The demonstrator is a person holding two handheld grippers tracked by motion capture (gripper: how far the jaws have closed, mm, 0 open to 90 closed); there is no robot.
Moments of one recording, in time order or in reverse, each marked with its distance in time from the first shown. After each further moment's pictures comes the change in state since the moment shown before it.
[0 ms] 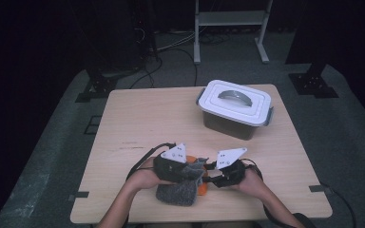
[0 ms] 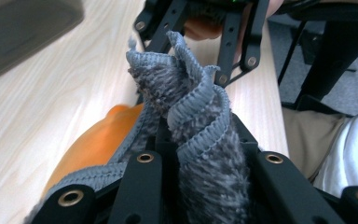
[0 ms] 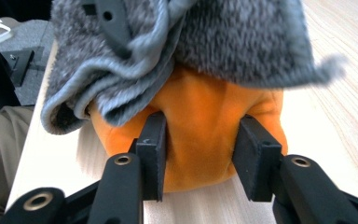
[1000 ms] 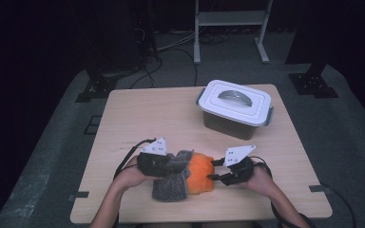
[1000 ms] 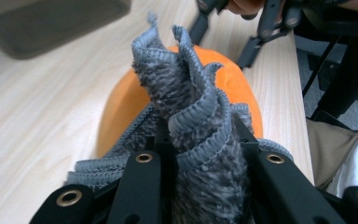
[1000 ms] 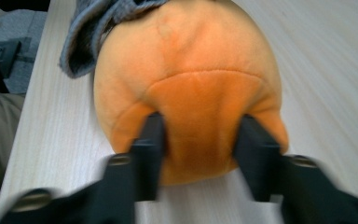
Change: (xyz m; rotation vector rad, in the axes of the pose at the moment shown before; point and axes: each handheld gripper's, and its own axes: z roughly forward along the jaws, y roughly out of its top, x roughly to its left) left arm 0.016 -0.030 -0.018 -0.067 0.046 -0.101; right arm -0.009 -0.006 -0.023 0.036 -0.027 0.006
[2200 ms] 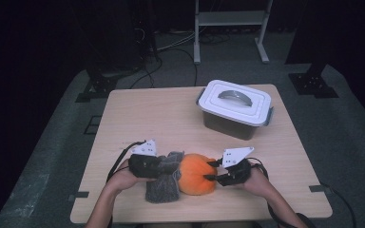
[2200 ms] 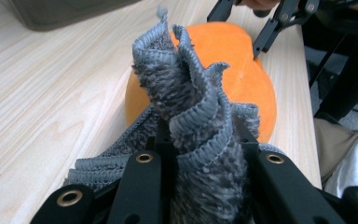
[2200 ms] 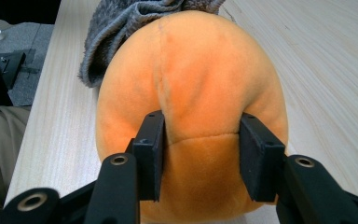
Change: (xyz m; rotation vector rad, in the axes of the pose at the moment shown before) left arm 0.011 -0.025 -0.019 -0.044 0.016 -0.073; right arm 0.007 0.003 0.007 -0.051 -0.008 -0.015
